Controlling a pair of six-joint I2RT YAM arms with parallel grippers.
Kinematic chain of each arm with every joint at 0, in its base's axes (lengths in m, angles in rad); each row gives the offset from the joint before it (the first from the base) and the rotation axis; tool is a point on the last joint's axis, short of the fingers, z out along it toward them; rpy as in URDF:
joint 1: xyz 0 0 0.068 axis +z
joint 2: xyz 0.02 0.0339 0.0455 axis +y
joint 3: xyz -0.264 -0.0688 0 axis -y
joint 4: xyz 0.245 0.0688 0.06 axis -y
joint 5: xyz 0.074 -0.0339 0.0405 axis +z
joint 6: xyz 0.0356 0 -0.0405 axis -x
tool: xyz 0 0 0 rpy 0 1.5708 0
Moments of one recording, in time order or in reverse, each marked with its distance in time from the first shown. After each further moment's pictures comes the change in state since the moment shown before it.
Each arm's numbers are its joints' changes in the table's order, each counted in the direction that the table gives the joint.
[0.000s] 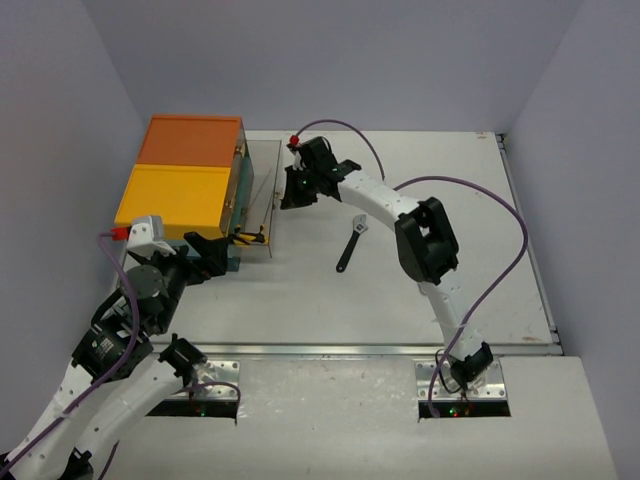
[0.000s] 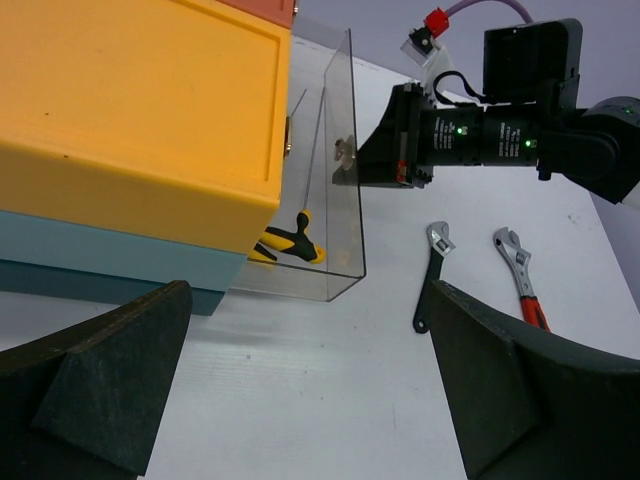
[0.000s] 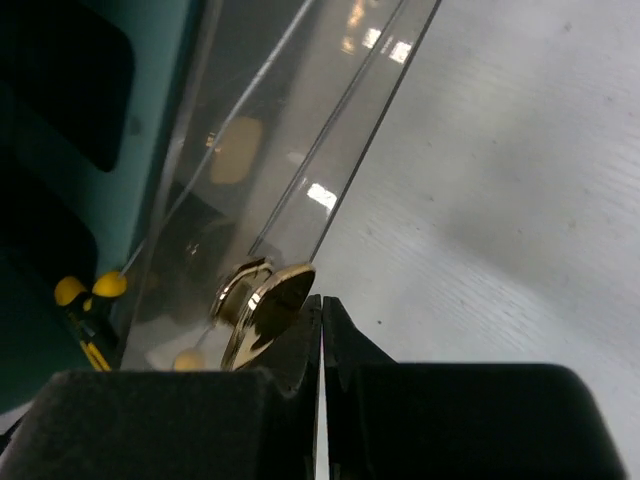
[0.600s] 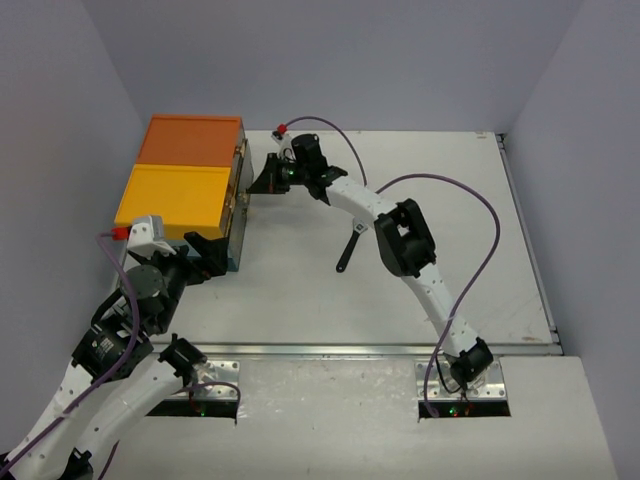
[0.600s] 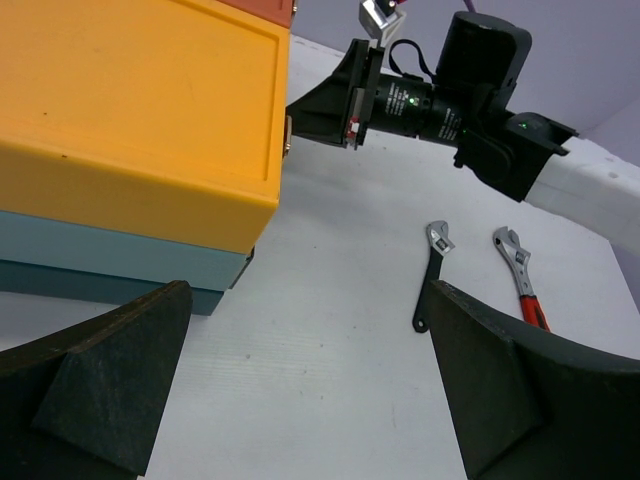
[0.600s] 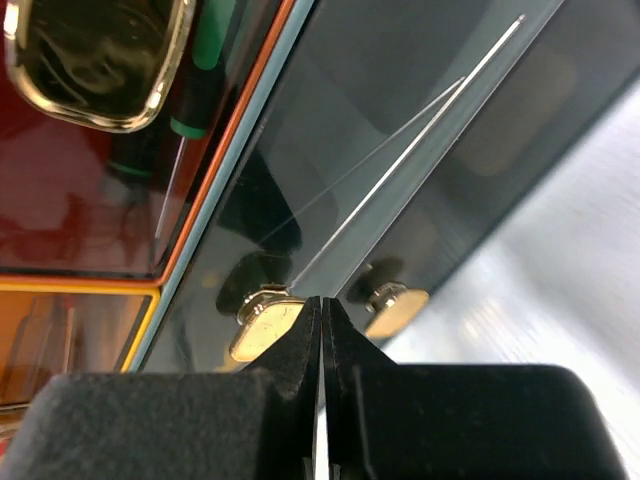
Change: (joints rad) left arm 0.000 0.001 0.000 0.000 -0.003 0.000; right arm -0.004 0.258 0.215 0.442 0.305 -0.215
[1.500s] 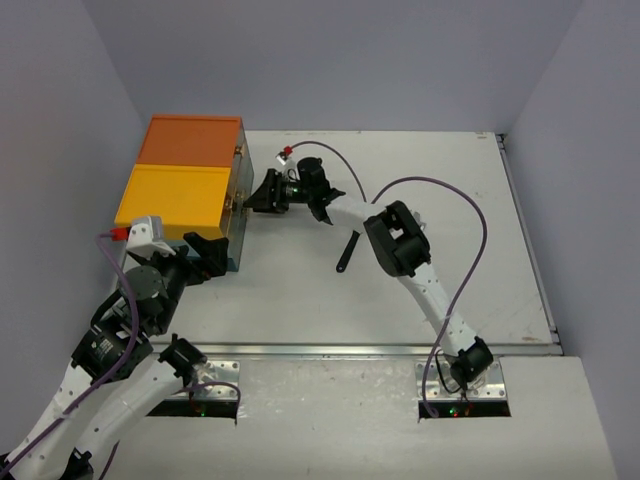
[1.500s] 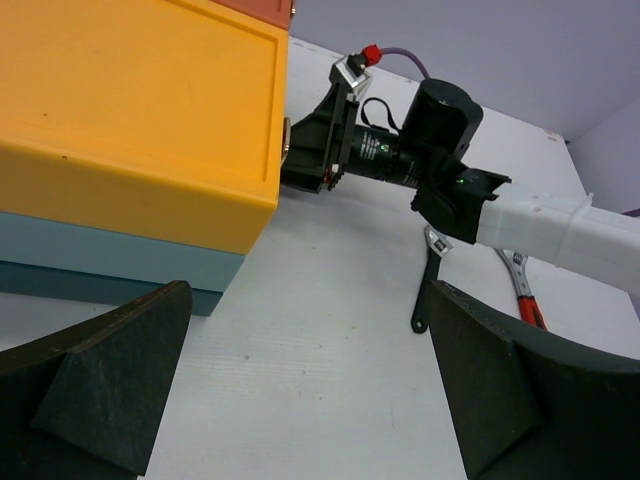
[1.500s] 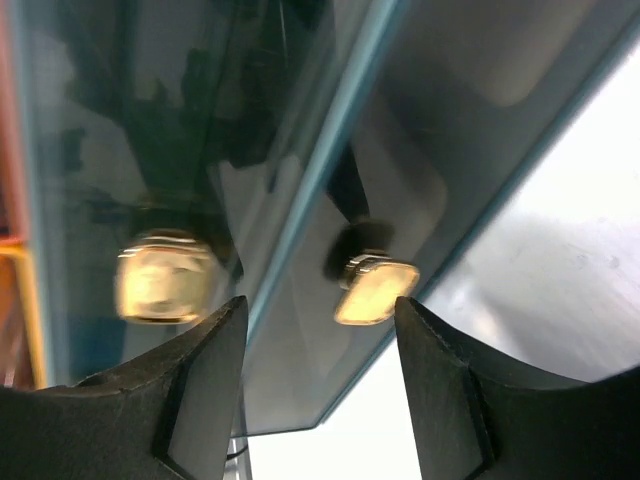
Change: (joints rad) left arm 0.000 -0.005 0.000 0.000 0.000 0.000; right arm -0.004 0.062 -0.198 0.374 0.106 -0.248
